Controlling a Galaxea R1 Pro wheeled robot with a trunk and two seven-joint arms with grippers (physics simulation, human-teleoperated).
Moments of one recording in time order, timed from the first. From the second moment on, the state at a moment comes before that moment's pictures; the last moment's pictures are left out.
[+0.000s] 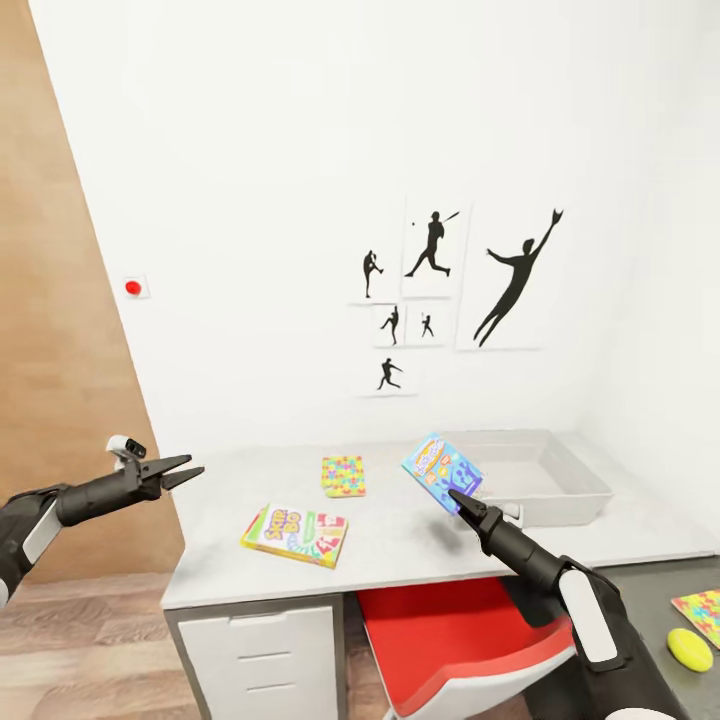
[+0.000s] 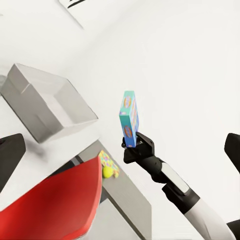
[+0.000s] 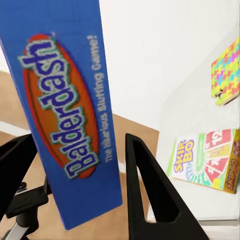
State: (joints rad) left arm -0.83 0.50 -0.01 -0.53 0.45 0.70 -1.57; right arm -0.42 -0.02 -0.33 -1.04 -0.70 0.78 0.72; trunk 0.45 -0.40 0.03
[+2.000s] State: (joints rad) left arm -0.82 0.50 -0.01 -0.53 0.45 0.70 -1.57; right arm -0.42 -0.03 -0.33 -1.04 -0.70 0.78 0.72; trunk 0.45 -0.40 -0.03
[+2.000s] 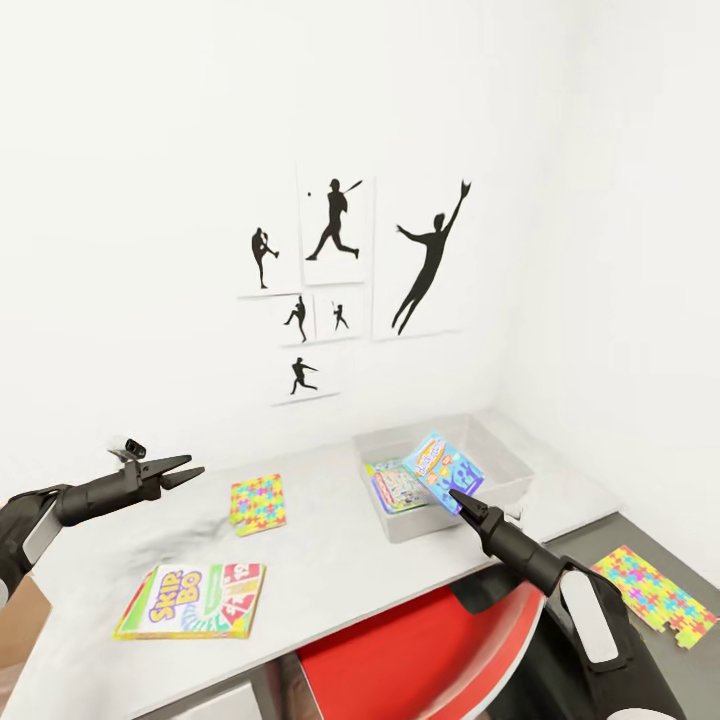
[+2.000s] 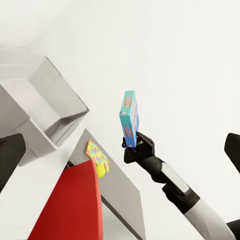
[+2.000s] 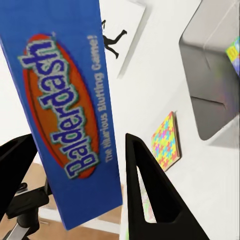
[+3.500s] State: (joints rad) left arm -0.82 0.50 -0.01 -0.53 0.45 0.70 -1.57; right arm -0.42 -0.03 -0.33 -1.04 -0.70 0.79 0.72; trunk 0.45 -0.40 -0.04
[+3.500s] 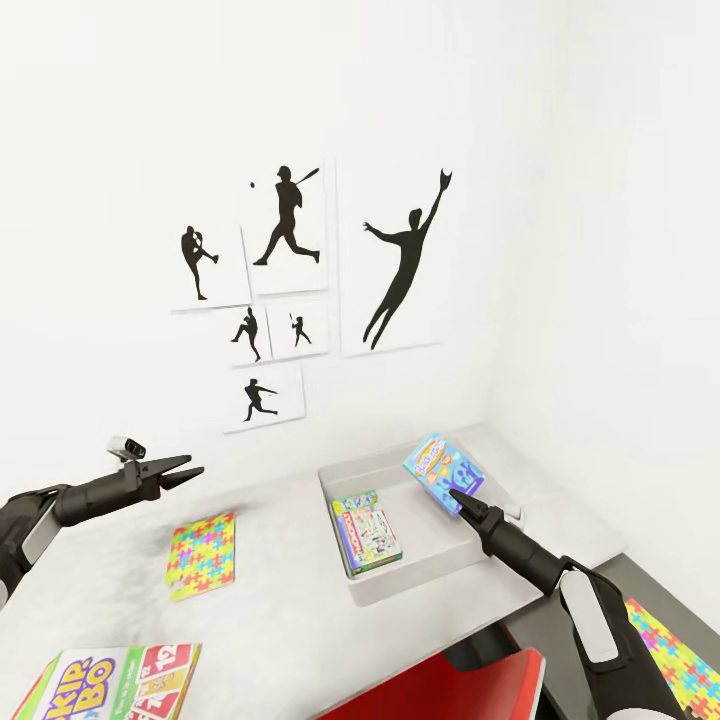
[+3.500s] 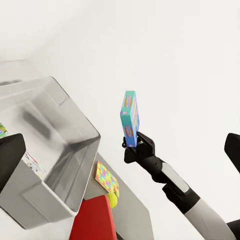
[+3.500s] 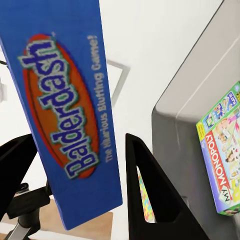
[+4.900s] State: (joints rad) left arm -0.81 0.51 -0.01 -0.53 0.45 0.70 -1.57; right arm -0.41 -0.03 -0.34 -1.03 -0.69 0.68 0.66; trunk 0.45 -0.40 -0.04
